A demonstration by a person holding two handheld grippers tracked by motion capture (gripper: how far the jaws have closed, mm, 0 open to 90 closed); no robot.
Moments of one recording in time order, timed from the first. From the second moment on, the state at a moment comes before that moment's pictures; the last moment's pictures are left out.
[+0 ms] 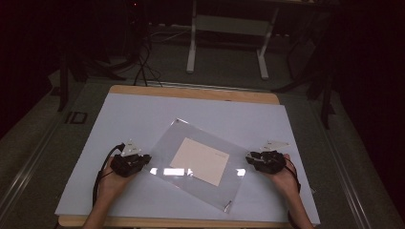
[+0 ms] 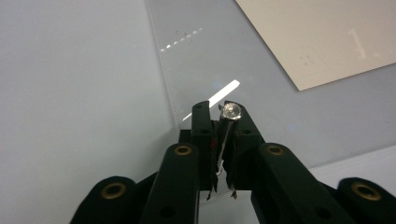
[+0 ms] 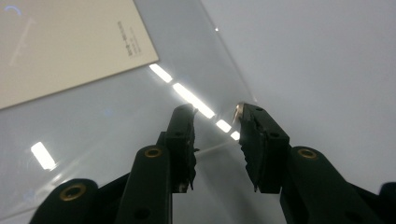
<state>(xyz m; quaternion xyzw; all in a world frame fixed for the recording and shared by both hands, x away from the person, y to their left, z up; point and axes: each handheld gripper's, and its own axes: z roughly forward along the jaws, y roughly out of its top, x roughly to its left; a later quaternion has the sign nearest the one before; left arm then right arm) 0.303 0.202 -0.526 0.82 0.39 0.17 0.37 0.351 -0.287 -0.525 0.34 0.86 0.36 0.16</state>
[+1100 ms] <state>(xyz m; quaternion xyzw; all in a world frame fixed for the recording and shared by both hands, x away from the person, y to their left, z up) 0.419 0.195 -0.516 0.81 0.46 0.17 0.33 0.309 -0.226 -0.512 0.19 0.89 0.40 0.10</state>
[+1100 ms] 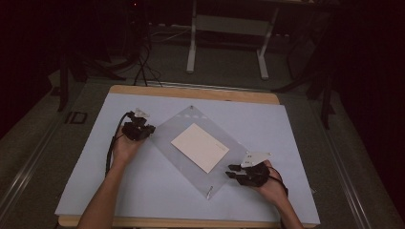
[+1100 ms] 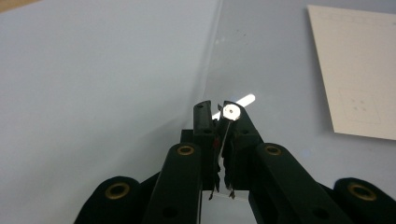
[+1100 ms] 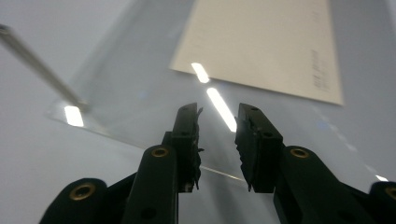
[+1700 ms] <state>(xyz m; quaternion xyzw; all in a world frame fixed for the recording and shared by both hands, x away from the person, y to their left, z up) 0.418 0.193 -0.506 0.81 0.45 0.19 0.33 0.287 -0.195 -0.516 0.09 0.91 0.40 0.04</state>
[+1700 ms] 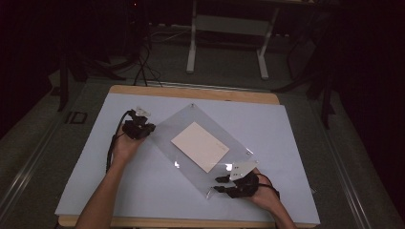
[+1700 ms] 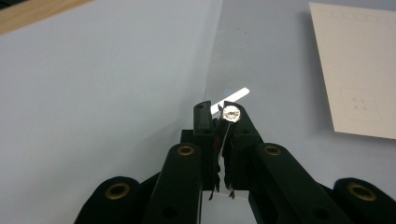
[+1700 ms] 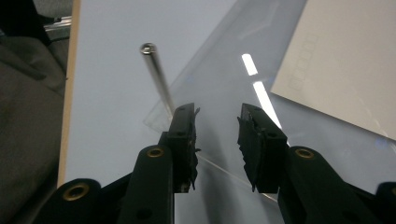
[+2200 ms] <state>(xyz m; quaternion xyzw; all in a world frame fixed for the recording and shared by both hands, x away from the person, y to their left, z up) 0.425 0.193 -0.513 0.80 0.46 0.18 0.33 0.280 -0.169 -0.515 0.05 0.91 0.42 0.02</state>
